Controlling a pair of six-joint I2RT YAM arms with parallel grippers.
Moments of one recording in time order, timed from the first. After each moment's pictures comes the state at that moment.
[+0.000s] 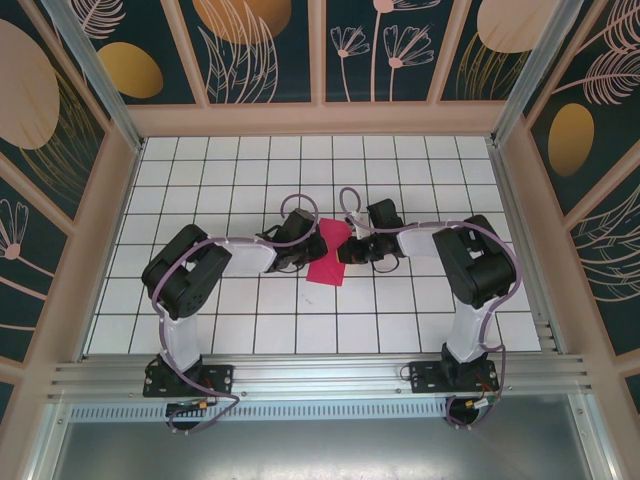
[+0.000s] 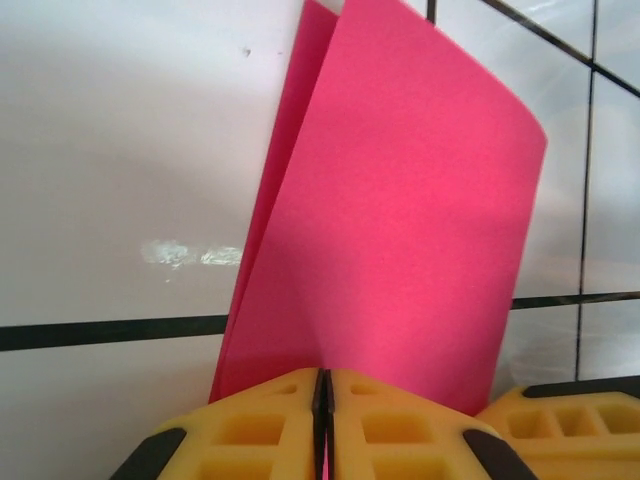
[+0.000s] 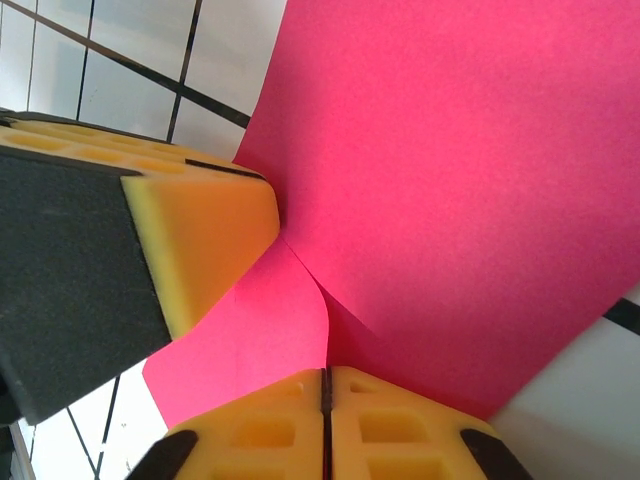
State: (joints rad) left arm -0.70 1.92 0.96 0.12 0.10 -0.95; right arm 0.47 1.86 0.89 -0.04 -0.65 0.30
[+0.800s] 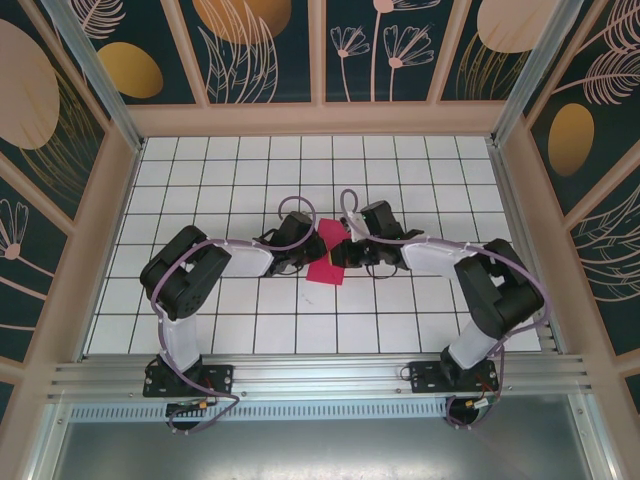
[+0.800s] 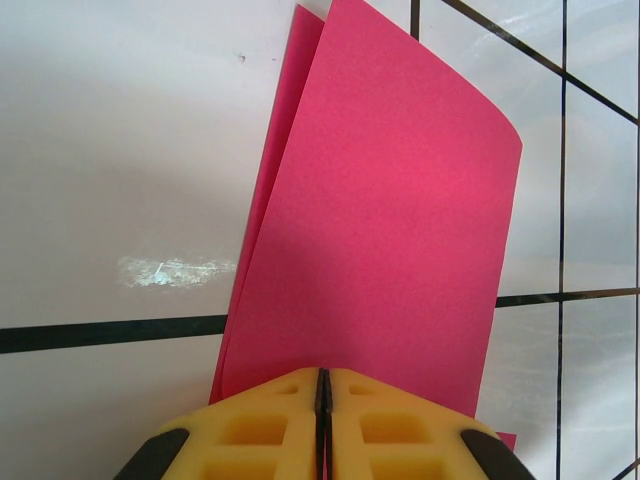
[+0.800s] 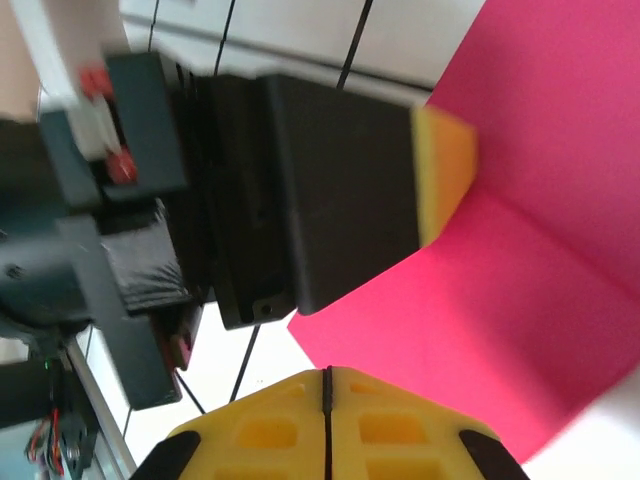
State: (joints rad) left arm -0.70 1.91 0.91 0.21 0.11 -0.95; right arm 0.58 1.65 0.82 -0.06 -0.60 0.46
